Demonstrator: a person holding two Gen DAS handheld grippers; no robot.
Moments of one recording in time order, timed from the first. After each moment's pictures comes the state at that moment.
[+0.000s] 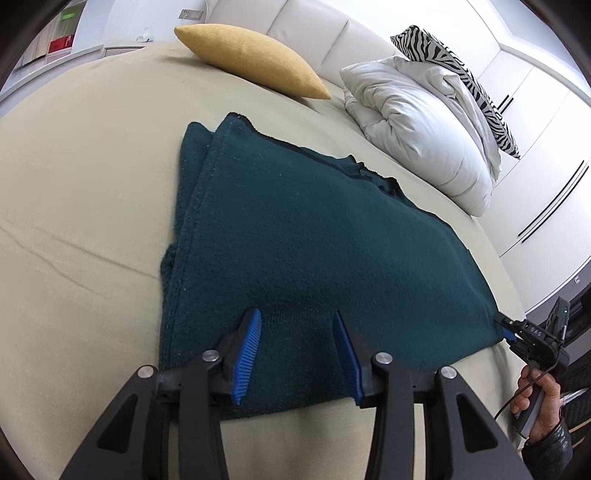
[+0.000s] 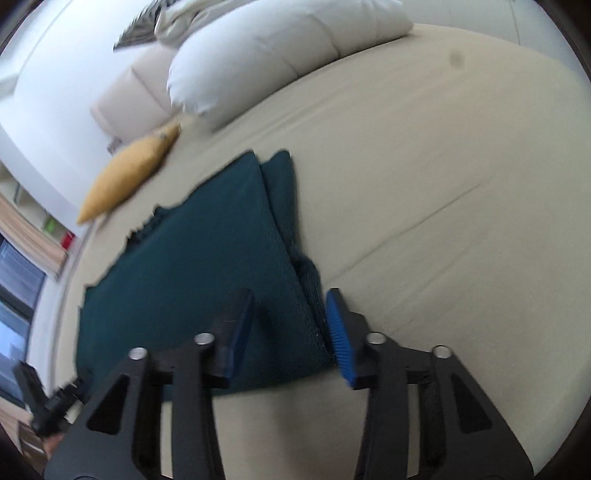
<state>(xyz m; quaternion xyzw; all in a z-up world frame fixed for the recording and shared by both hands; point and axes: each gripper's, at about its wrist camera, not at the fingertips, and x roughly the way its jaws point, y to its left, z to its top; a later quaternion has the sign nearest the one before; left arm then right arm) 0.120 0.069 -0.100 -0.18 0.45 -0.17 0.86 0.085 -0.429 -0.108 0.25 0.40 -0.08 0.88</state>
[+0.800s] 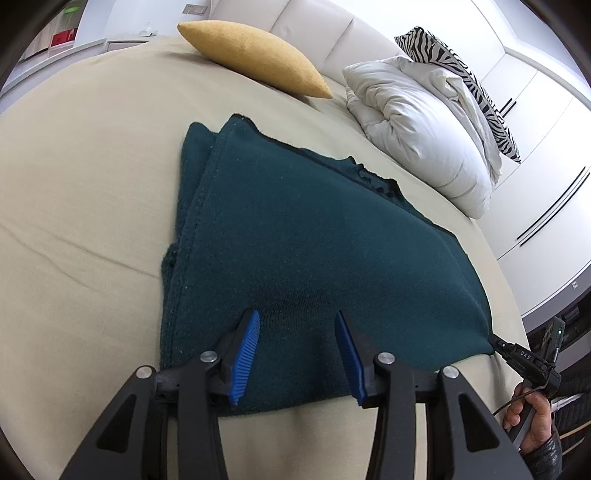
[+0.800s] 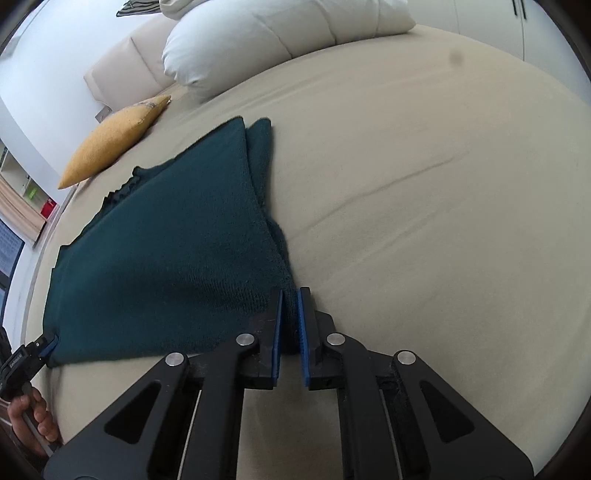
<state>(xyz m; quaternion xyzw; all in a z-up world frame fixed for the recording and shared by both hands) 0.120 0.070 -0.093 -0.19 0.45 -0.16 0.86 0.062 -0.418 -0.110 0.21 0.43 -0.10 0.87</state>
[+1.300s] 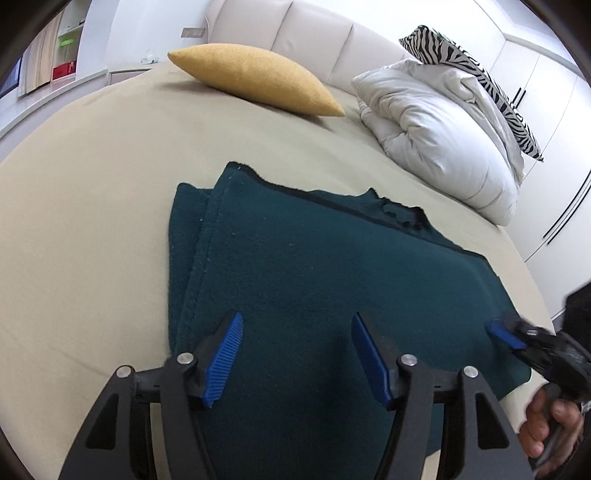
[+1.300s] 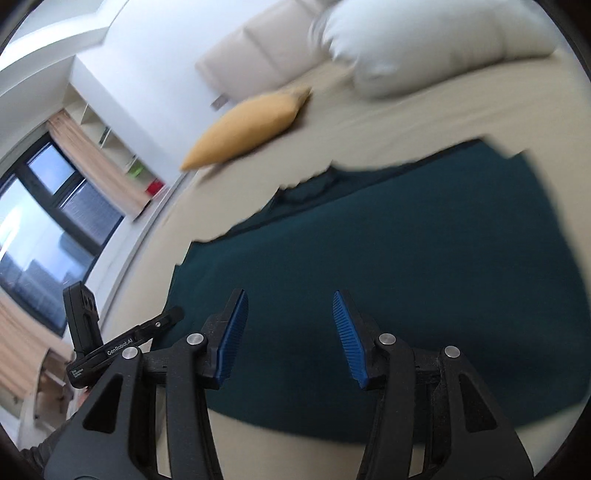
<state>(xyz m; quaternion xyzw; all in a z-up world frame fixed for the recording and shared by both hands) 0.175 0.060 -0.090 -0.14 0.43 -0.13 0.88 0.154 -0.275 -0.084 0.25 0.40 0.14 0.87</state>
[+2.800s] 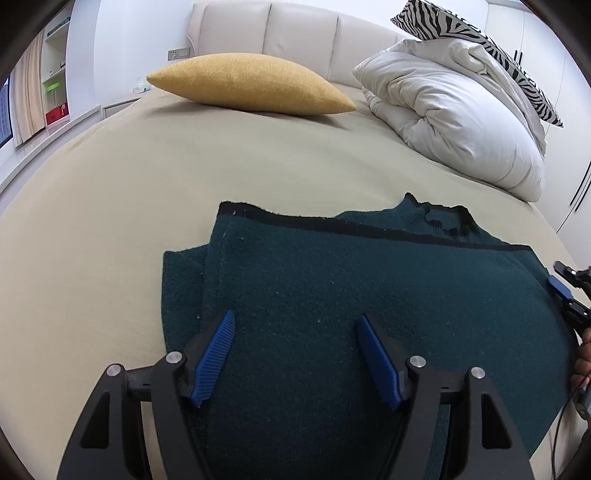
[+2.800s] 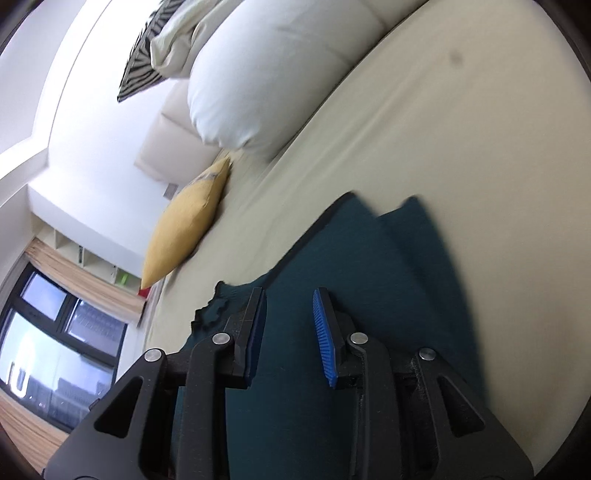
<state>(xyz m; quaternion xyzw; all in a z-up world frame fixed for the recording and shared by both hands) 0.241 0.041 -0.102 -0.05 0.42 -0.09 0.90 0.171 -0.450 -0.099 0.42 0.31 0.03 0.85</state>
